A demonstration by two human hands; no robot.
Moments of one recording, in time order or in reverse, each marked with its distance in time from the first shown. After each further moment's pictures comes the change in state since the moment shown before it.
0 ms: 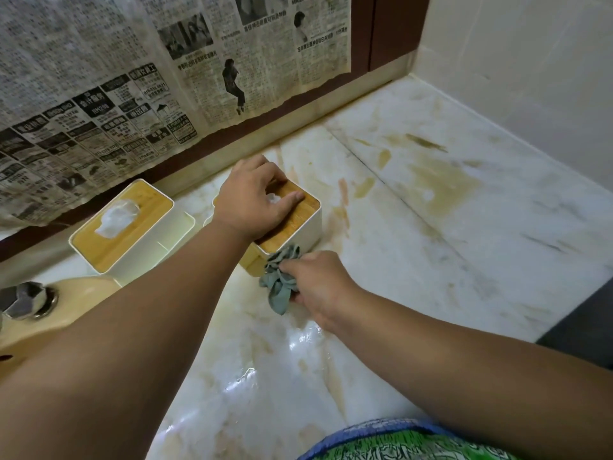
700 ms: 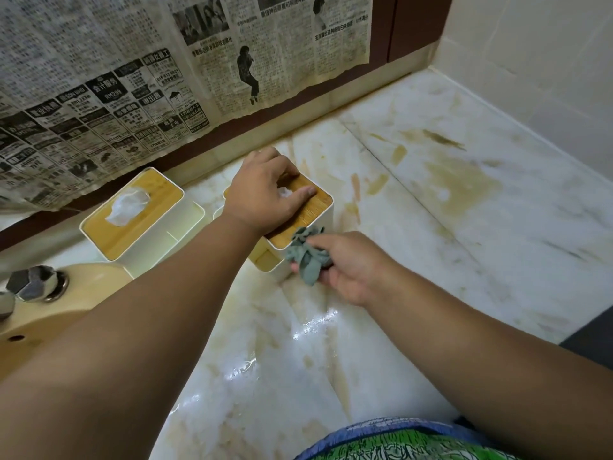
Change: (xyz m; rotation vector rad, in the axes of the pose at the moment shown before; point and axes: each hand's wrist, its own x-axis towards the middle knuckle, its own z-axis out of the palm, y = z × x) left_hand 0.000 -0.003 0.002 -0.056 0.015 -0.015; right_hand 0.007 -0.035 -0.018 0.151 -0.095 0.106
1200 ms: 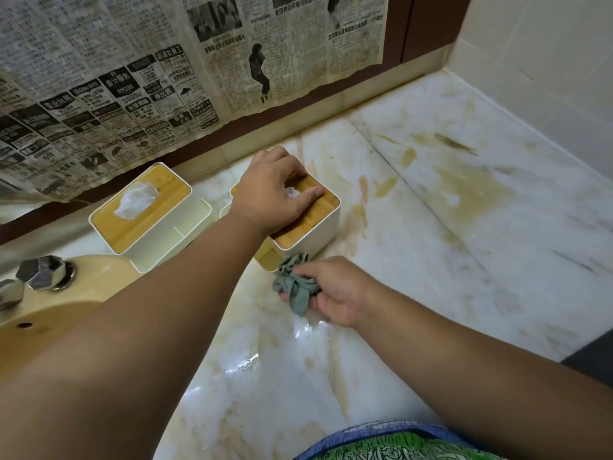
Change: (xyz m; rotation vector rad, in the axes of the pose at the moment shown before) left_hand 0.000 0.000 0.001 0.014 0.004 0.002; right_hand 0.006 0.030 0.001 -0.082 -0.102 0.162
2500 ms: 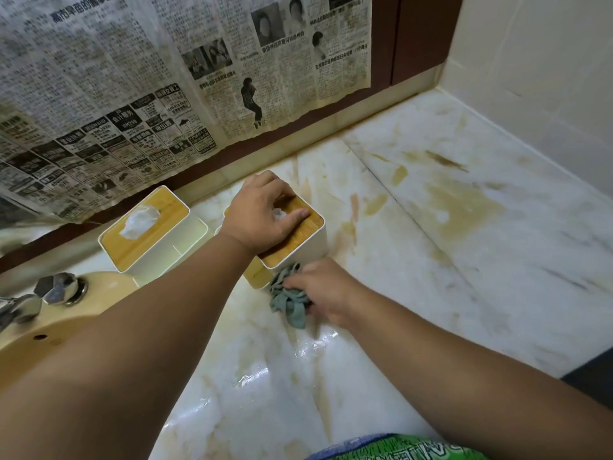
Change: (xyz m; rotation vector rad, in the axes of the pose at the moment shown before) left_hand -0.001 0.003 -0.001 0.056 -0.047 -0.006; right_hand -0.002 -0.021 -0.014 -0.445 -0.033 -0.159
